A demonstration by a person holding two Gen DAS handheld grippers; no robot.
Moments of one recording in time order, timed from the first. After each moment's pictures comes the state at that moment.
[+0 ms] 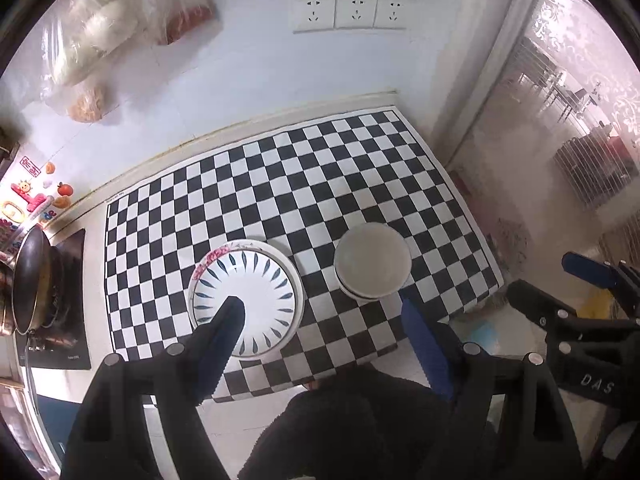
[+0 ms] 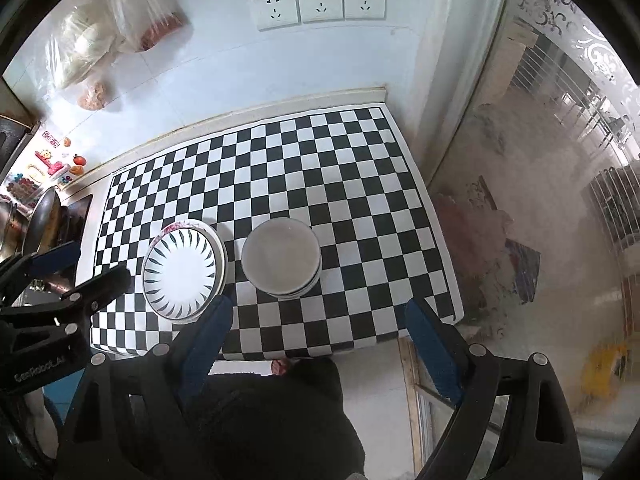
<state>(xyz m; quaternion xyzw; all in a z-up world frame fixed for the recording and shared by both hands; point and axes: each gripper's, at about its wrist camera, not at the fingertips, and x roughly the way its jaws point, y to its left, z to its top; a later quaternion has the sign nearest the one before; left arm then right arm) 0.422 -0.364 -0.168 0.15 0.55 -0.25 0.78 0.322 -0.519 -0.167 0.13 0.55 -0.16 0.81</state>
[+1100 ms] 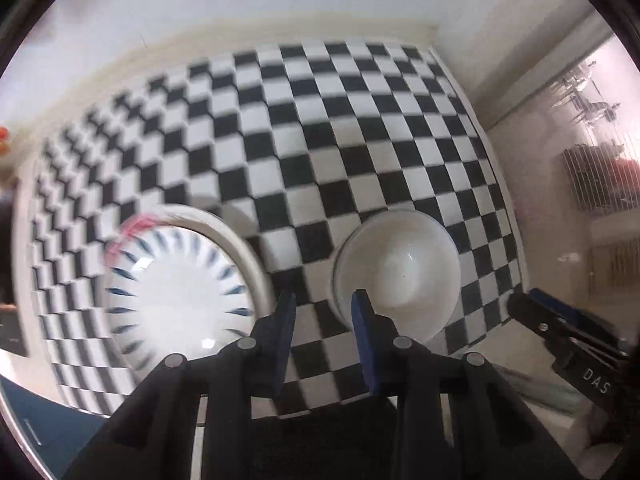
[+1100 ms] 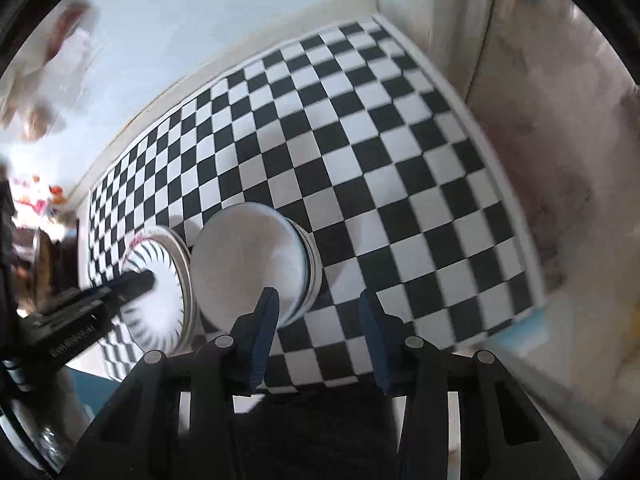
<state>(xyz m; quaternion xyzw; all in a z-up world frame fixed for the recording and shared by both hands) 0.505 -0.414 -0.339 0.09 0.67 -0.25 0.70 0.392 -0.599 -0.346 0.28 0.60 -0.12 0.74</state>
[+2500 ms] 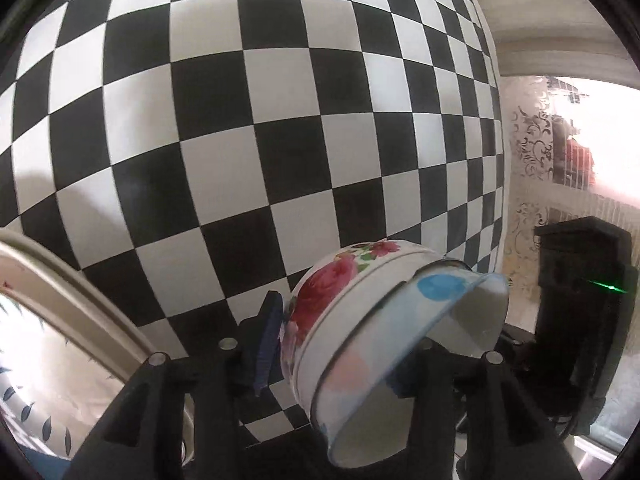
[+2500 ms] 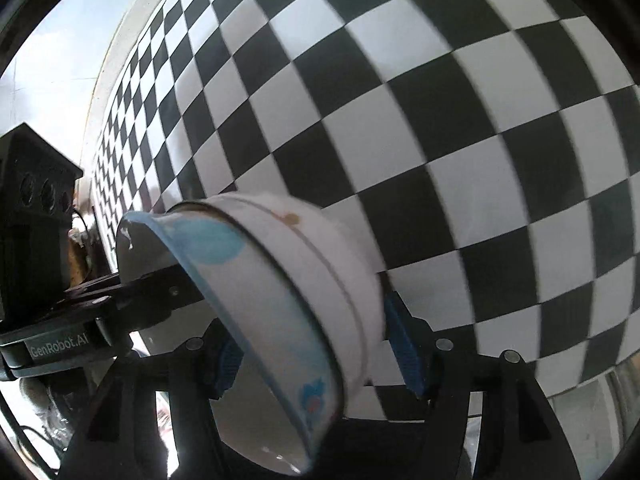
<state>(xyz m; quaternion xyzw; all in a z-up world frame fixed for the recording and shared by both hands) 0.564 -0.457 -0.479 0.01 0.80 -0.31 0.51 0.467 -0.587 -0.519 0.42 0.68 -0.02 0.60</state>
